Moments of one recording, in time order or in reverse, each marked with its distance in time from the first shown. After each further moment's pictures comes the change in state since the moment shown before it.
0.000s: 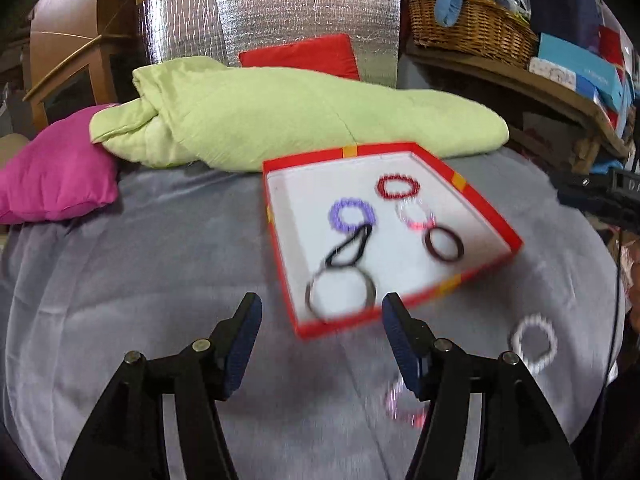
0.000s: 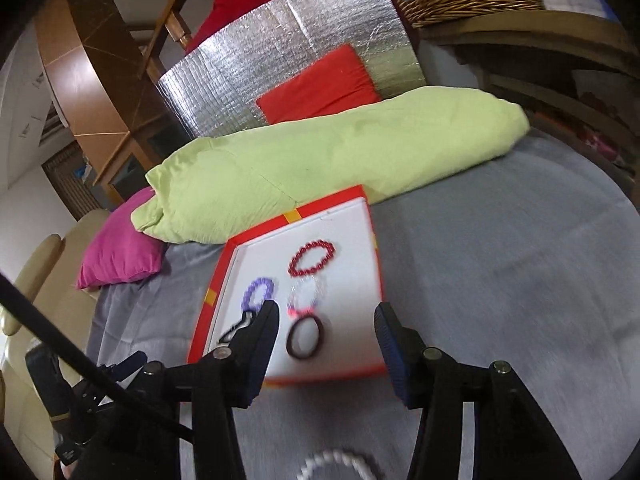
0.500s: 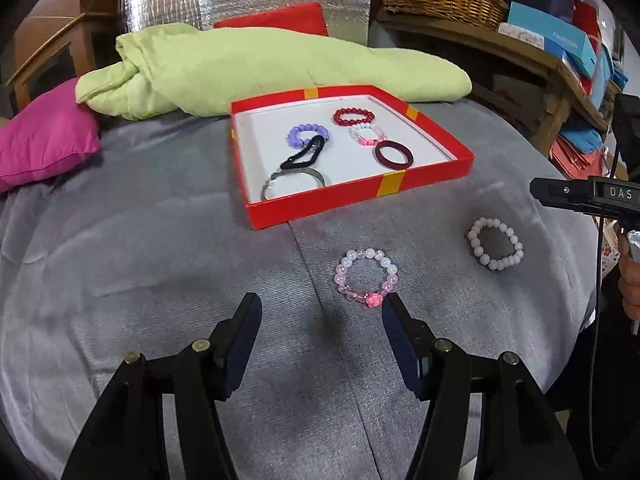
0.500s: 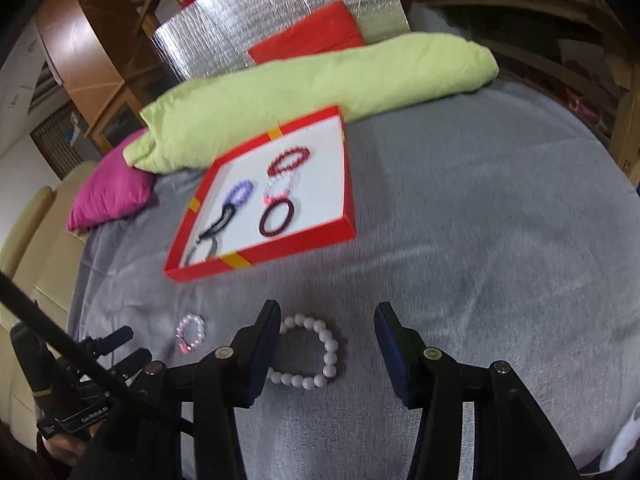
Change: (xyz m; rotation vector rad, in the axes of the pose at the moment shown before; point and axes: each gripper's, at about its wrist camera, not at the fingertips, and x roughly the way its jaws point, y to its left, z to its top) left arm -0.019 -0.026 -0.066 0.033 0.103 -0.090; right arm -0.011 -0.017 -0.072 -0.030 0.190 -0.048
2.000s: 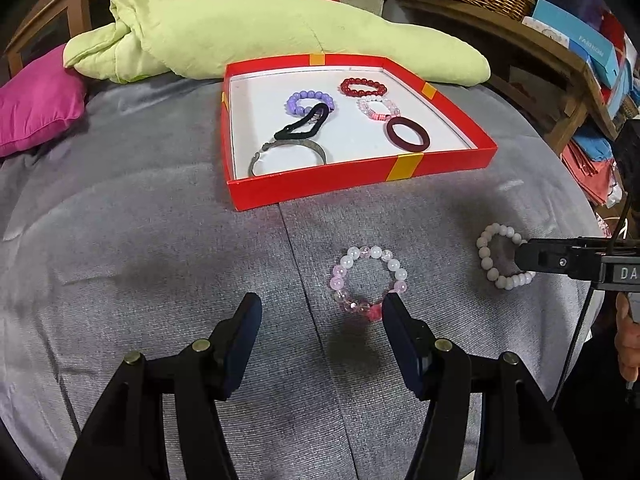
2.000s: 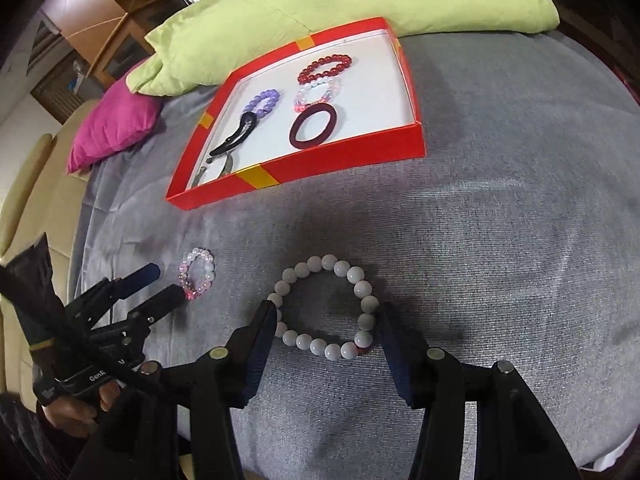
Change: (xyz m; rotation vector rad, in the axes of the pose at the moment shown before) left arm 0.037 0.000 0.009 -0.076 0.102 -0.025; right arm 0.050 0.032 -0.015 -0.082 0.235 0.030
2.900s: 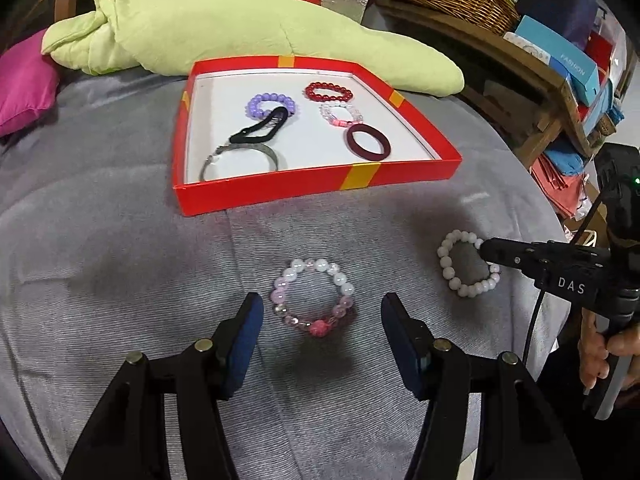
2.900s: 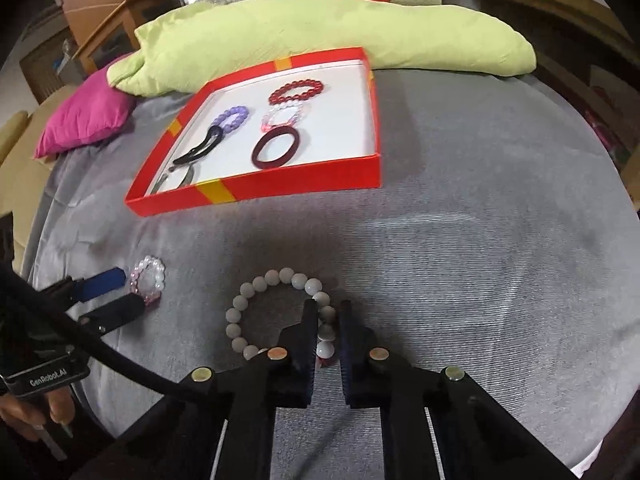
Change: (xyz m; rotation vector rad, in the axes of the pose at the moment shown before) left arm 0.007 -0.015 0.005 -0.027 -0.010 -0.143; right arm -0.004 -0.005 0.000 -0.056 -0.088 -0.181
